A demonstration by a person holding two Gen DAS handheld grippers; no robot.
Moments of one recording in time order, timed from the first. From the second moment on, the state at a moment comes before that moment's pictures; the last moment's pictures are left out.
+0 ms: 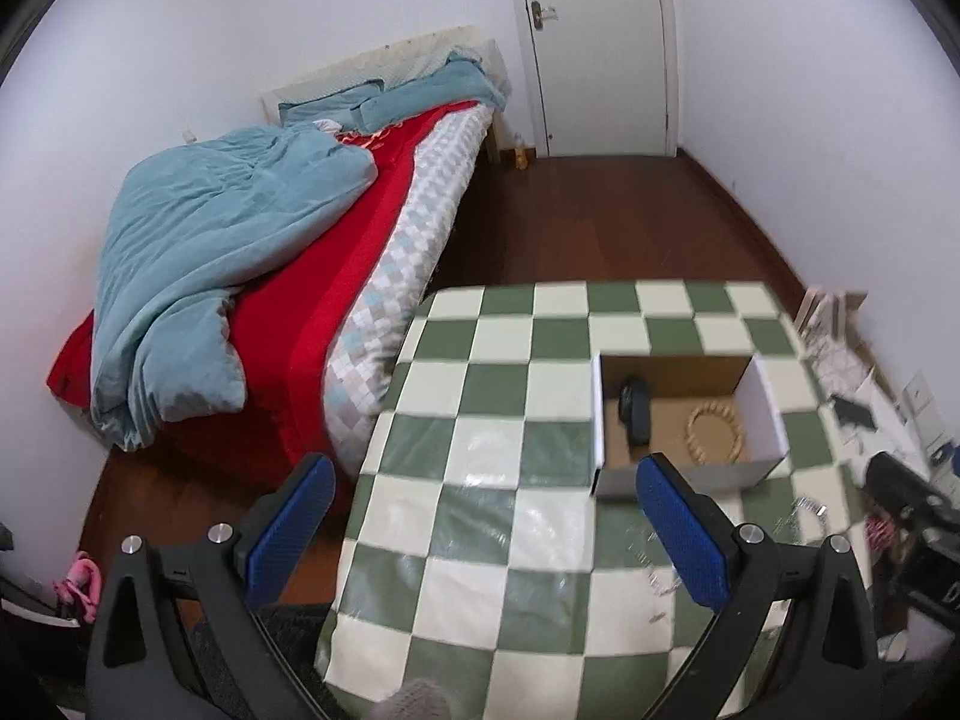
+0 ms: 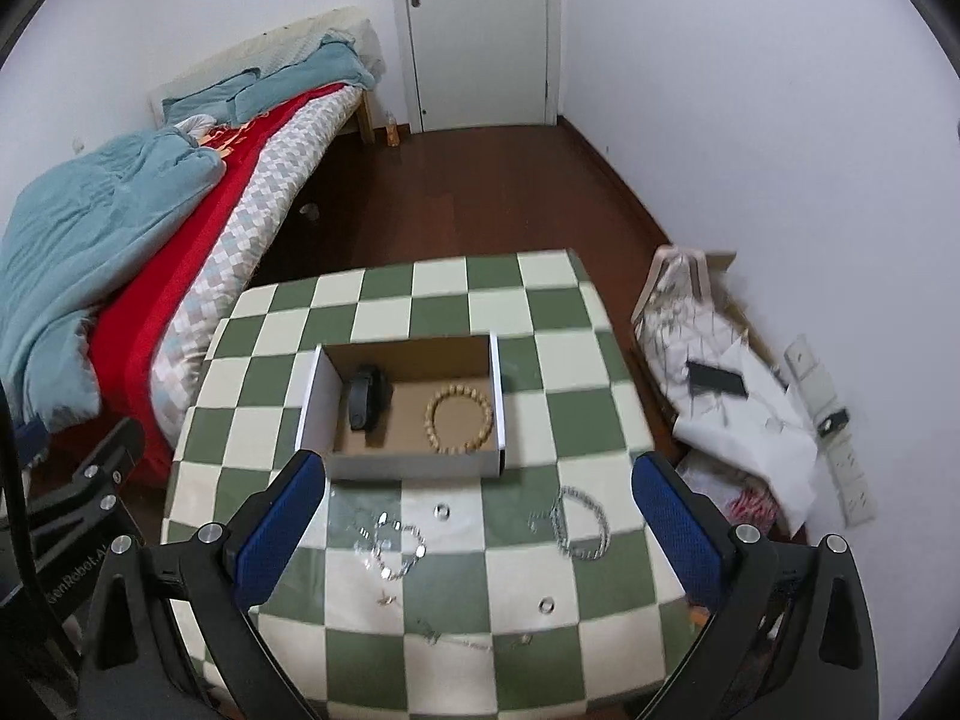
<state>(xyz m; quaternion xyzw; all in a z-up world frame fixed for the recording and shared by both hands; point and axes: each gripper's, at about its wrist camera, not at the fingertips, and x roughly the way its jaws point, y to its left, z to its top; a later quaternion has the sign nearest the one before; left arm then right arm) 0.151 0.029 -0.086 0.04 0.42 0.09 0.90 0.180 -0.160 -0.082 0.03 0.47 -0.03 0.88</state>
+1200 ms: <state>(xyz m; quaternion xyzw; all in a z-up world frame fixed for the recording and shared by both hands) 0.185 0.011 -0.228 0.10 0.57 0.11 0.81 0.170 -0.181 -0.269 0.07 0.59 -0.02 0.80</state>
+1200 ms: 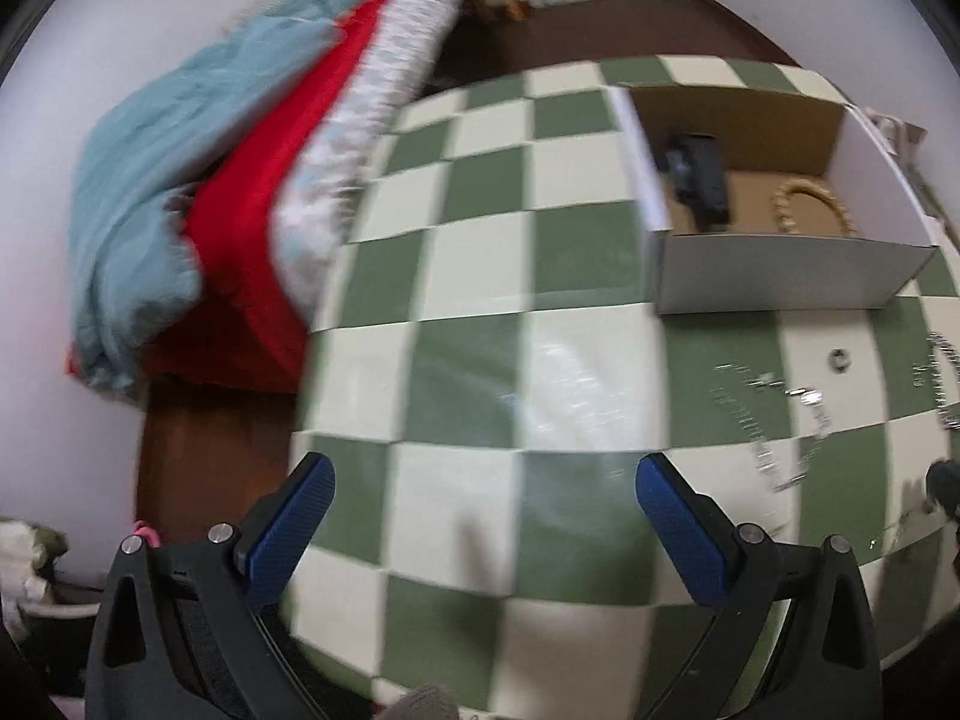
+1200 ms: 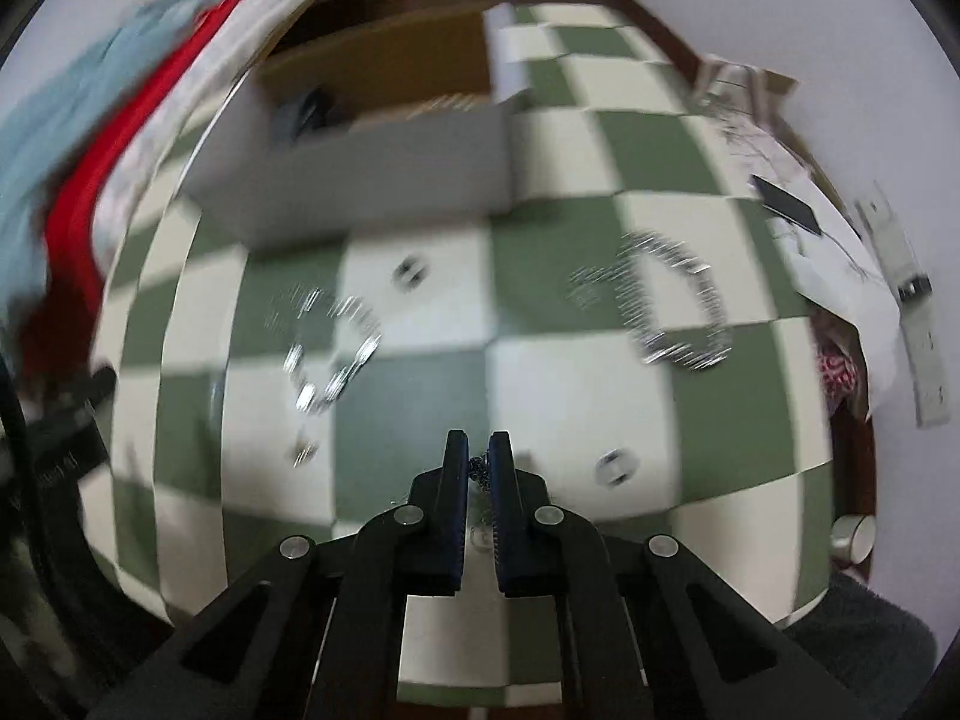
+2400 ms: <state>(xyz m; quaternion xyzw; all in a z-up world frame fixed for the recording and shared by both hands) 0.194 -0.003 -0.226 0.05 0.59 -0.02 0.81 0.182 -0.257 -0.239 0.22 0.55 0.00 0.80</state>
